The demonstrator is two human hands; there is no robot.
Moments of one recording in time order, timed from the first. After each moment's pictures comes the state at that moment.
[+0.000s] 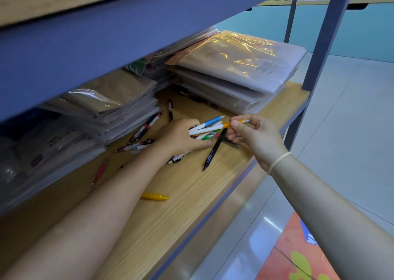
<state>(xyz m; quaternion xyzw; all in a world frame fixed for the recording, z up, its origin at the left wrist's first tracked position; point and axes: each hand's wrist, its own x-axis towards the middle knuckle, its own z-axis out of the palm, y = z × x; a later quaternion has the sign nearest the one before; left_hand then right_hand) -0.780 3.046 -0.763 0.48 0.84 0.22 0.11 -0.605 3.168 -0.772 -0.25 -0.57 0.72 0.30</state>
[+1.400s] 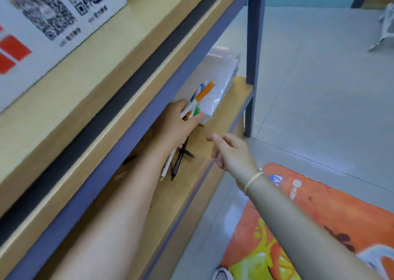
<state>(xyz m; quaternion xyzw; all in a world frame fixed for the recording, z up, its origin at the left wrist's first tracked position) -0.685 3.128 -0.642 0.45 0.83 0.30 0.14 -0.533 3.161 -0.699 -0.40 -0.51 0.72 0.24</state>
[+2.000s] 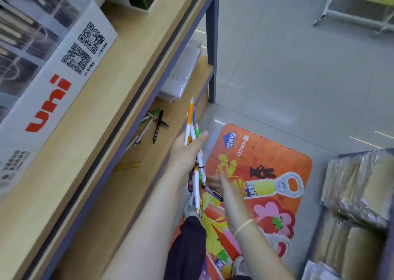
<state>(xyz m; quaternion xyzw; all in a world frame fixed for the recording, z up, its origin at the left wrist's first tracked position) -0.523 3.059 -0.552 0.12 0.73 0.47 0.48 -0.381 3.038 -0.584 -0.58 -0.34 0.73 0.10</state>
